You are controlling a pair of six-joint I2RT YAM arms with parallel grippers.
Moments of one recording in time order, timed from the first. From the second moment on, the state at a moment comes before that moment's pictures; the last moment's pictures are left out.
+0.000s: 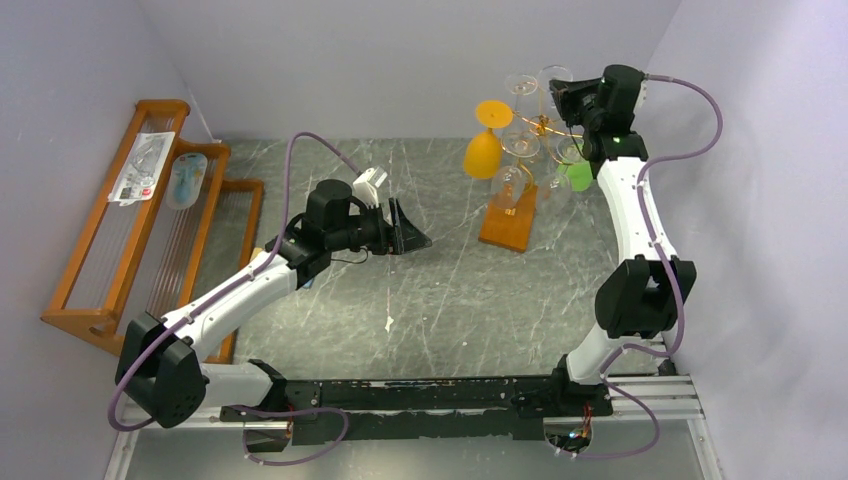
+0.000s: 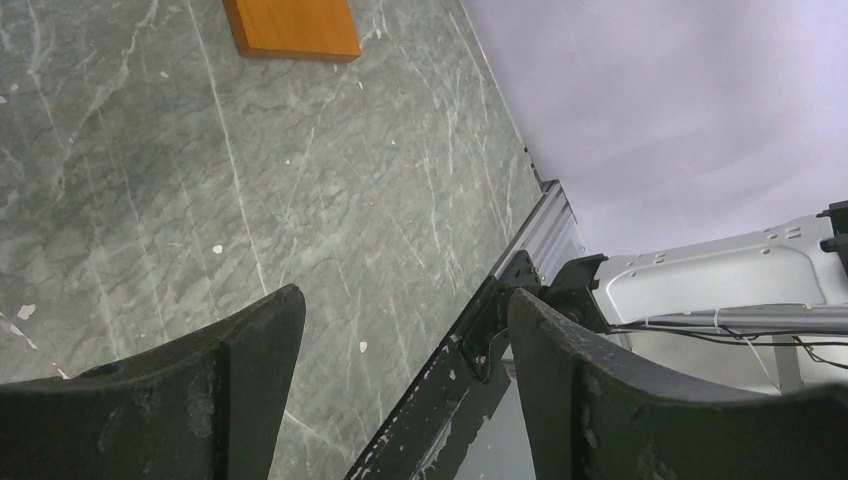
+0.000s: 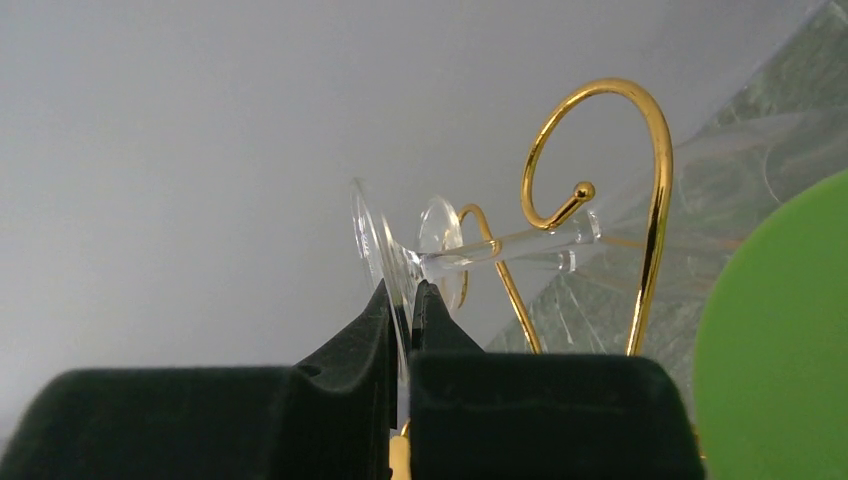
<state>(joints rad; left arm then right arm) -0.61 1.27 0.94 -0.05 0.47 -0.70 -0.03 1.69 1.69 -0.19 -0.05 1.21</state>
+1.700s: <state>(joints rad) -0.61 1.26 0.94 -0.05 0.45 -0.69 -0.09 1.83 1.92 -0.36 -0.09 1.16</state>
